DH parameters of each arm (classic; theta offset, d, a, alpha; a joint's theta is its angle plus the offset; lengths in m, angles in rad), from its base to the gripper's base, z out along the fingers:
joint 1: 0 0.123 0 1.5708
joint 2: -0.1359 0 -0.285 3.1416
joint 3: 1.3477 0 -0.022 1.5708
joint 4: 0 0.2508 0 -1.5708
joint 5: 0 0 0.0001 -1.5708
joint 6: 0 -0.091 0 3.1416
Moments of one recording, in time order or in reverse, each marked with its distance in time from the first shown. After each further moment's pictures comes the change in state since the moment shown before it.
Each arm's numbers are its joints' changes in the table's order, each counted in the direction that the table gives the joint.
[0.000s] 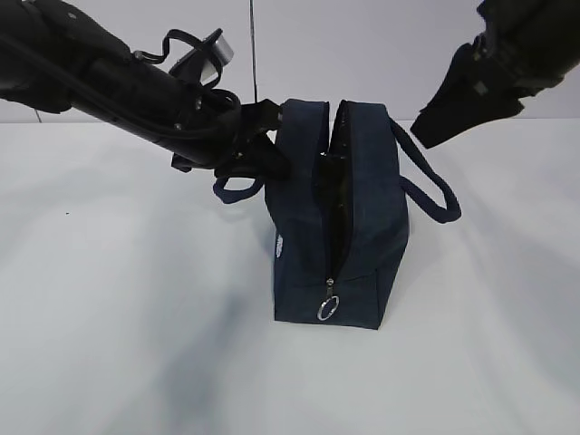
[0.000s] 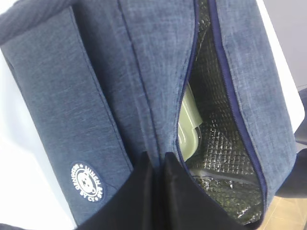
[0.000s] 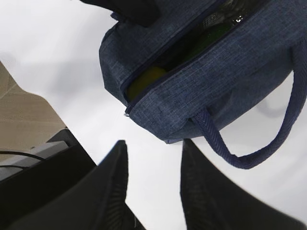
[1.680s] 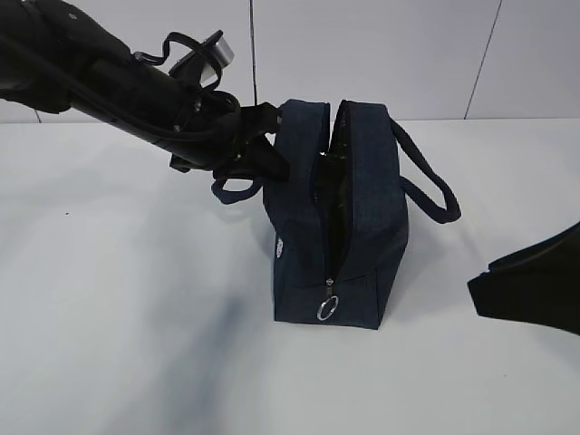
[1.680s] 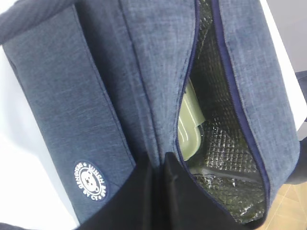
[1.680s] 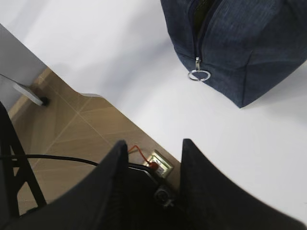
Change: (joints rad) left arm 0.000 0.000 0.000 0.021 0.000 0.000; right arm 0.000 0.587 0.747 0.257 -0.313 -0.044
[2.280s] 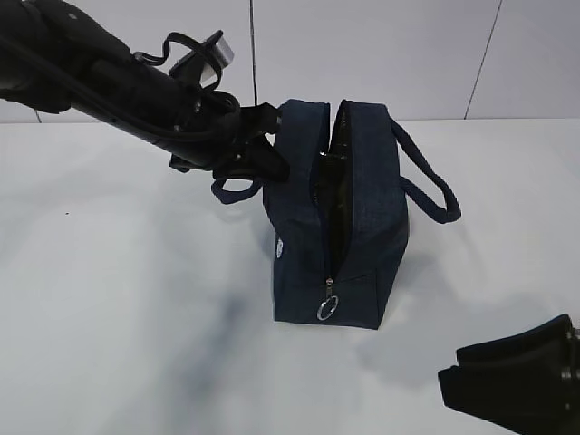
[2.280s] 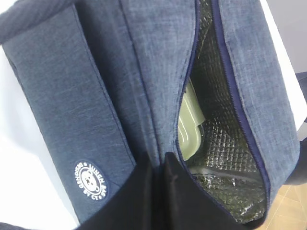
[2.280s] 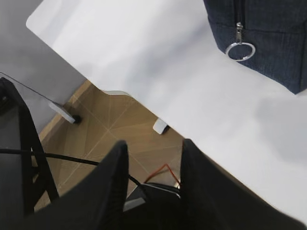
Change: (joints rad) left arm 0.000 0.000 0.000 0.003 0.000 0.000; right arm 0.000 0.032 0.338 0.446 -0.150 0.440
